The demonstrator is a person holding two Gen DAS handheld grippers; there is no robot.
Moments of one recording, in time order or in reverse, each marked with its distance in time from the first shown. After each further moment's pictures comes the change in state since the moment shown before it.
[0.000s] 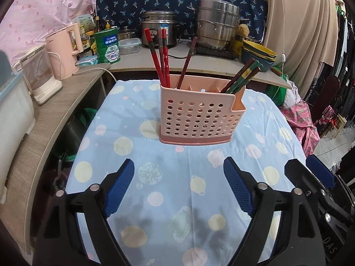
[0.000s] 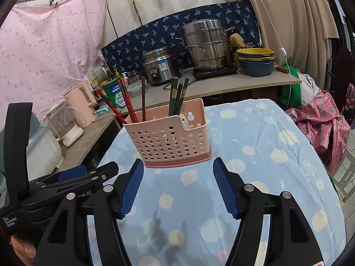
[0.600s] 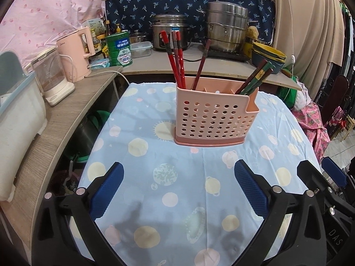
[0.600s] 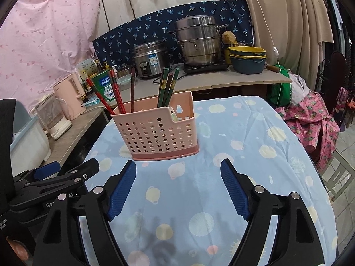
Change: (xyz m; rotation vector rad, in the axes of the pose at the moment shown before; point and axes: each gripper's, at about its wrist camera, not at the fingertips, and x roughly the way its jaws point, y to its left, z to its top) left arm -0.003 0.010 -0.003 -0.008 -0.025 0.077; right arm 0.005 -0.001 -0.004 -0.014 0.021 -0.086
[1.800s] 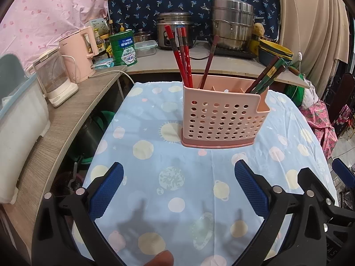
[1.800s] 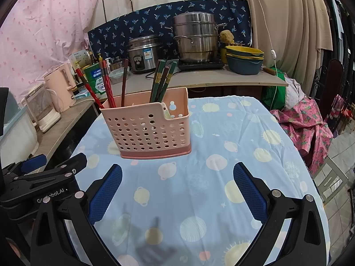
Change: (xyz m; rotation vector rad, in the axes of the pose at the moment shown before) left arm 0.017 0.001 0.005 0.011 0.008 0.048; right arm 0.018 0.005 0.002 -0.045 0.024 -0.062
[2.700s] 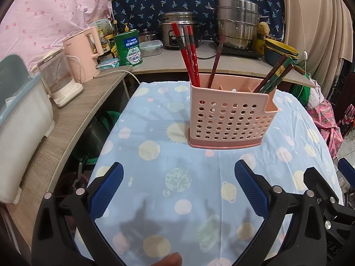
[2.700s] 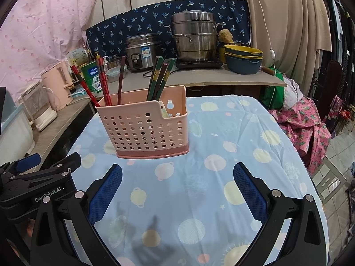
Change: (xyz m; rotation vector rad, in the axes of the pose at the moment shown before) left arm 0.006 0.005 0.000 0.003 -0.002 0.037; right arm 0.006 -0.005 0.001 -0.002 0.007 -0.011
